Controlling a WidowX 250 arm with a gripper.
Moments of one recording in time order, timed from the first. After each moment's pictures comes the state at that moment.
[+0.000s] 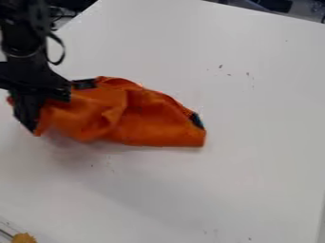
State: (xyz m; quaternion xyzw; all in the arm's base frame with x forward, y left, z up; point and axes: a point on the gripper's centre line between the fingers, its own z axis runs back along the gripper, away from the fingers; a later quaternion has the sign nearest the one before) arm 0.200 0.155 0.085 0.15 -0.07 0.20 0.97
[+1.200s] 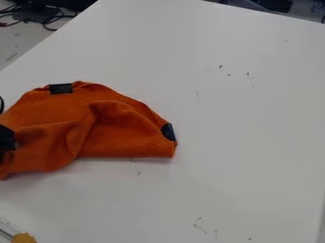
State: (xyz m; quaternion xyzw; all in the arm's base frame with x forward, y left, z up) arm 0.139 0.199 0.031 0.15 -0.06 0.21 0.97
